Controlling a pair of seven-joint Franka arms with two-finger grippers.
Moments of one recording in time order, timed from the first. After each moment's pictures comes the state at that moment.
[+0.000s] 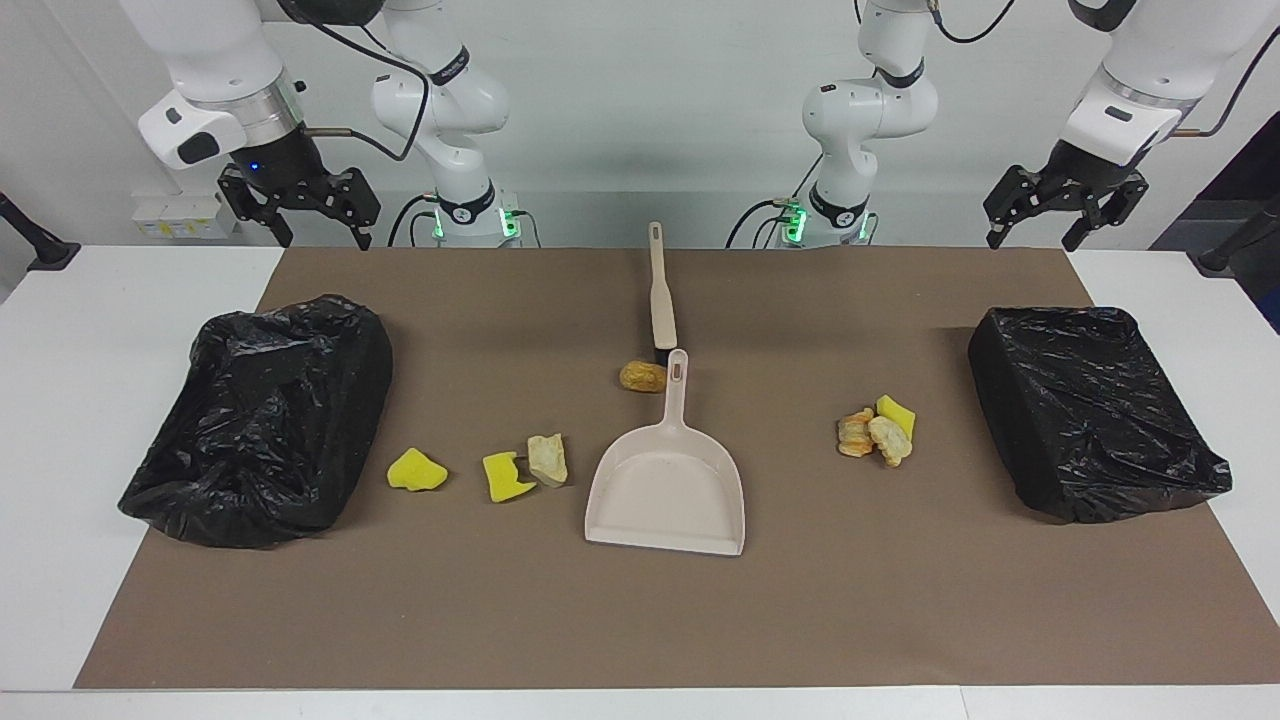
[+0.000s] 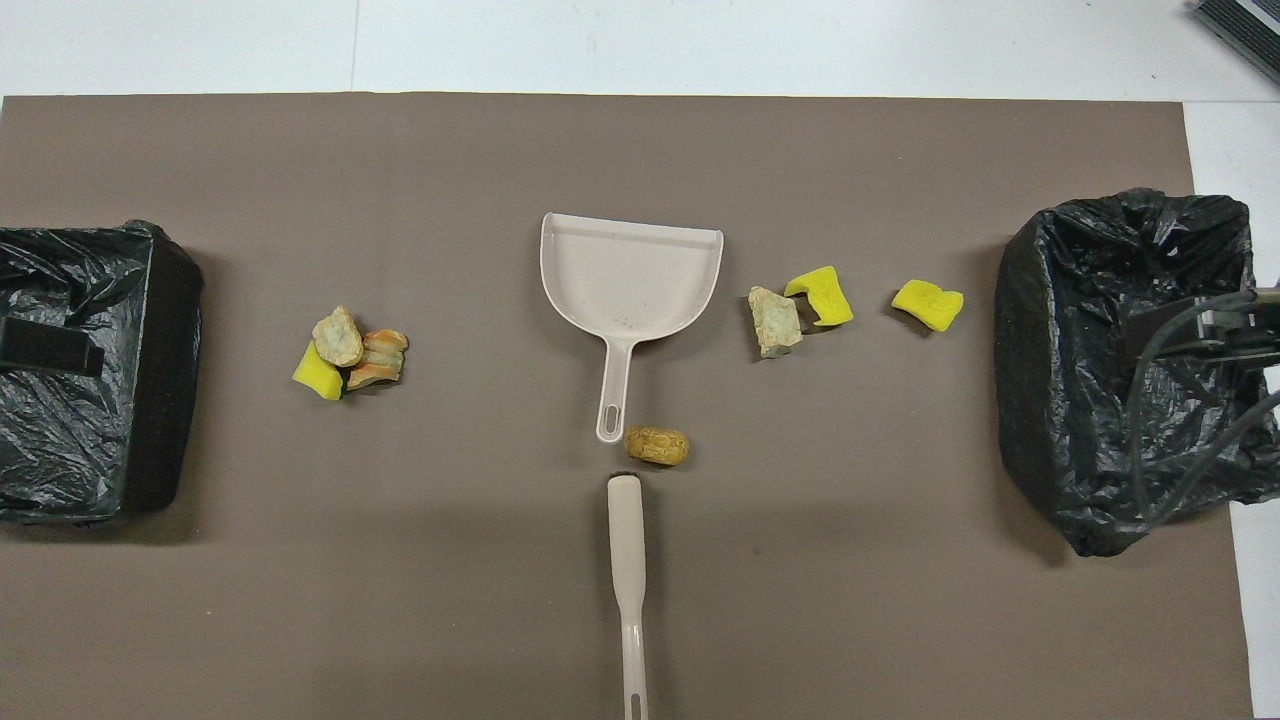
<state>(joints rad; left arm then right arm) 0.04 -0.09 -0.06 -1.60 -0.02 1.53 0.08 -0.02 -0.02 0.02 -1.51 -0.01 1.46 0.05</state>
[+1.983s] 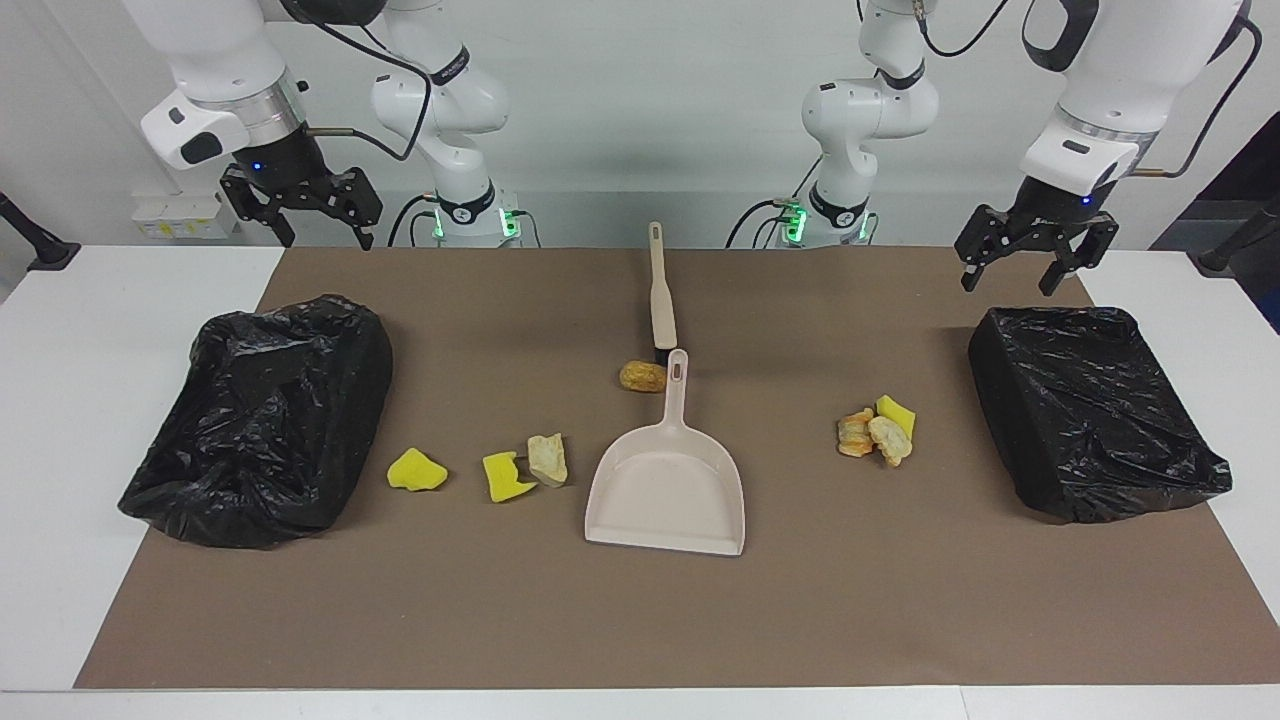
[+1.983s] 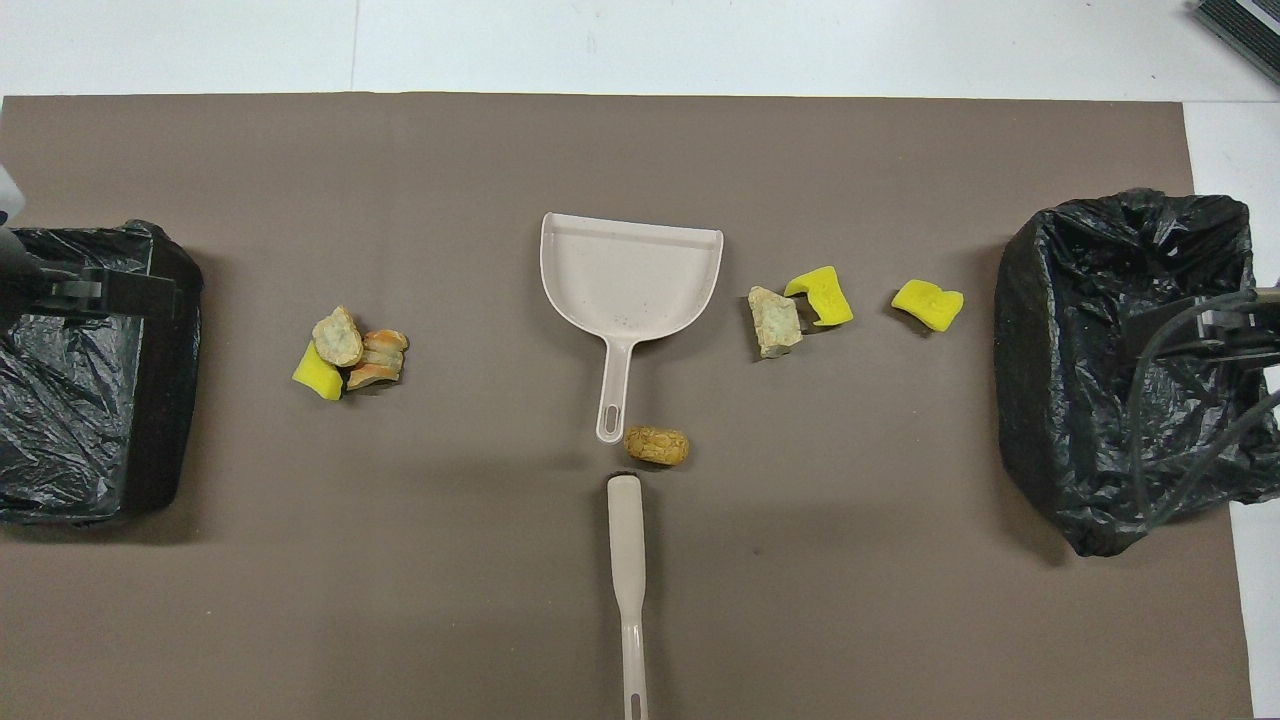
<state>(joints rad) -0.01 -0.07 -0.08 -1.67 -0.02 1.75 0.05 -0.02 -0.02 0.02 -1.51 -0.01 1.46 0.05</state>
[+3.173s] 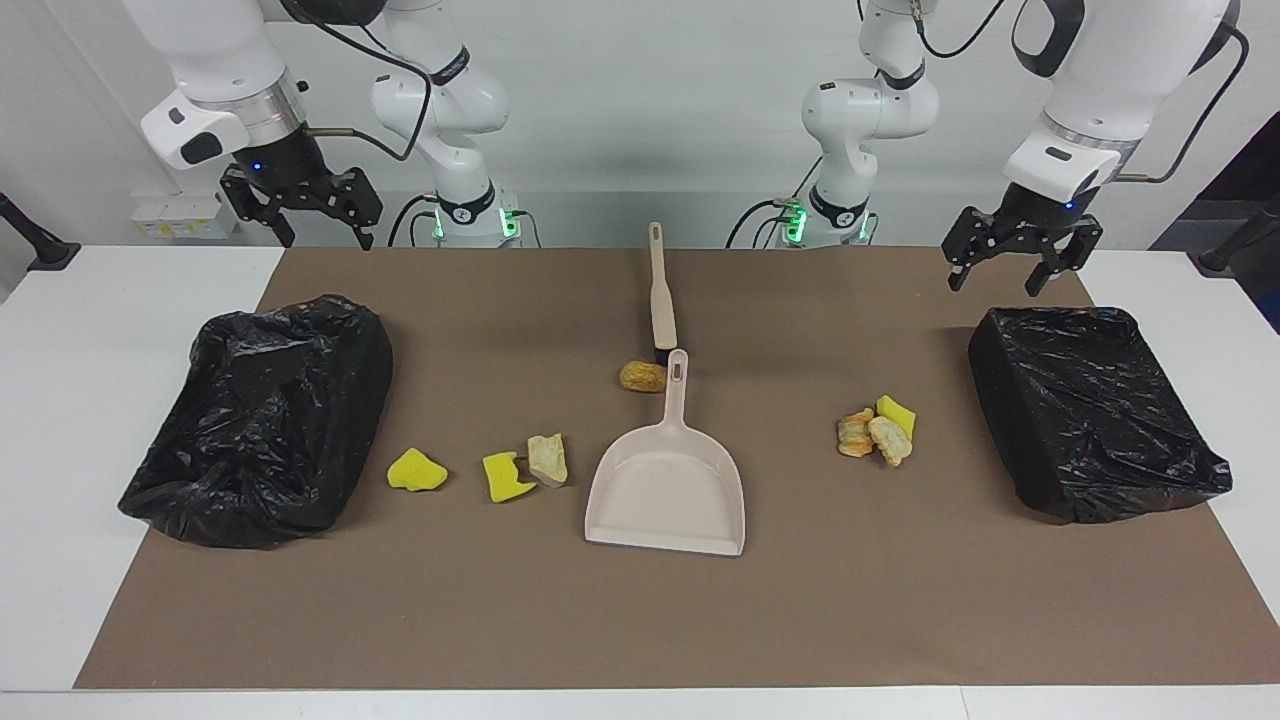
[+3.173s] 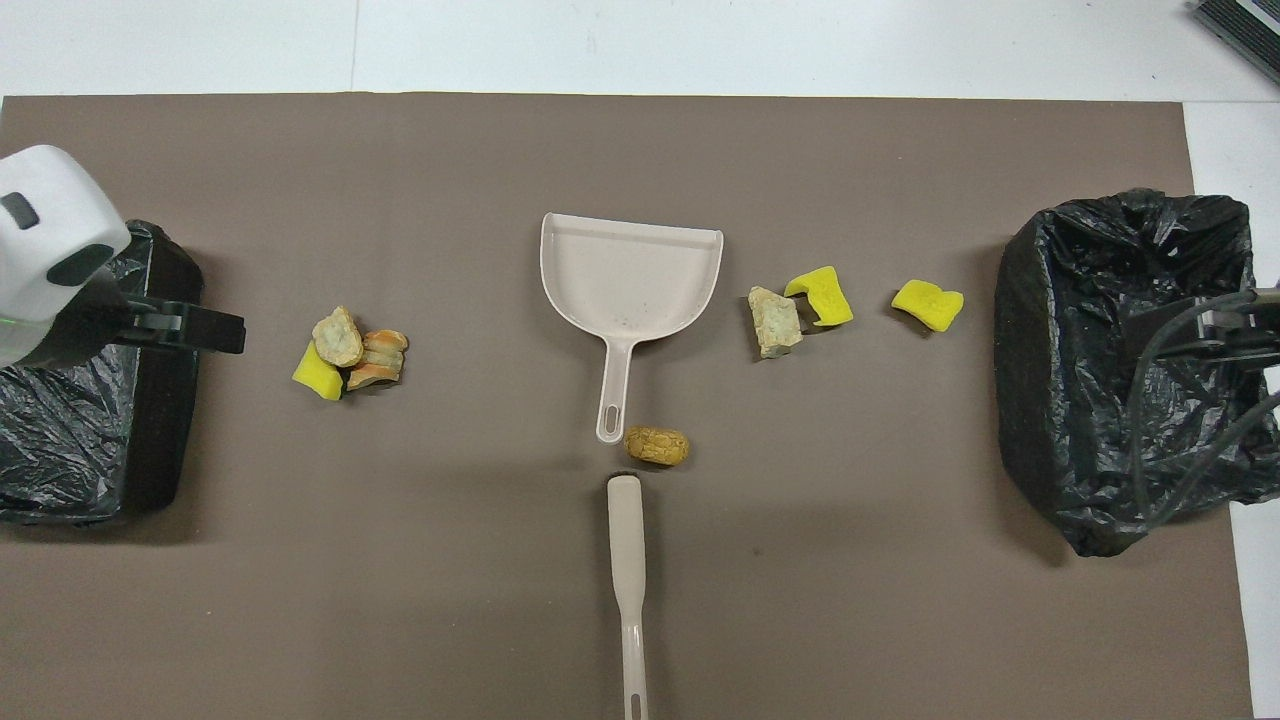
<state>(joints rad) -0.09 -0.07 -0.08 -1.73 -0.02 1.72 0.02 -0.02 -0.02 0.02 -1.51 -0.01 1.46 0.05</state>
